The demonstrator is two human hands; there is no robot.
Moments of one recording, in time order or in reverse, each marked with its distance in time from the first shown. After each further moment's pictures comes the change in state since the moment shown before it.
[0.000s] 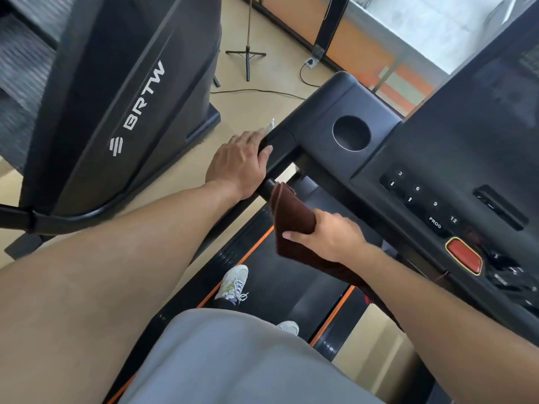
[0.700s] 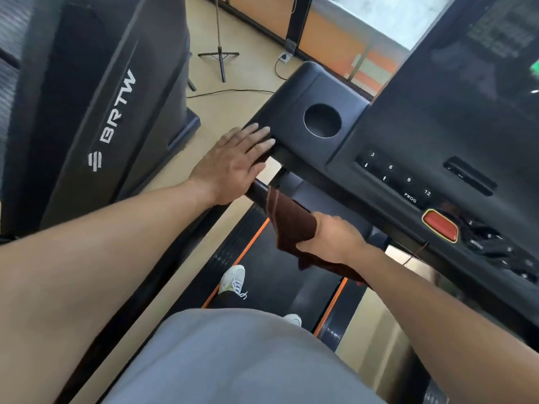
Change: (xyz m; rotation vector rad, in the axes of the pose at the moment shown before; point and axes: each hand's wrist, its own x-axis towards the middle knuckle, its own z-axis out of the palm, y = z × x) left_hand 0.002 -0.004 0.009 0.146 -0.038 0.526; right_hand -0.024 0.033 0.016 0.102 -0.046 0.108
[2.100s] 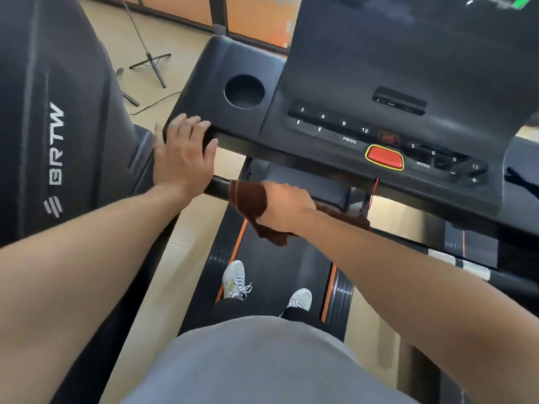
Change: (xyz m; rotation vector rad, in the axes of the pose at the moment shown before) left_hand 0.025 0.040 0.023 0.061 0.155 -0.193; right_hand -0.017 -0.013 0.006 0.109 0.192 -0.025
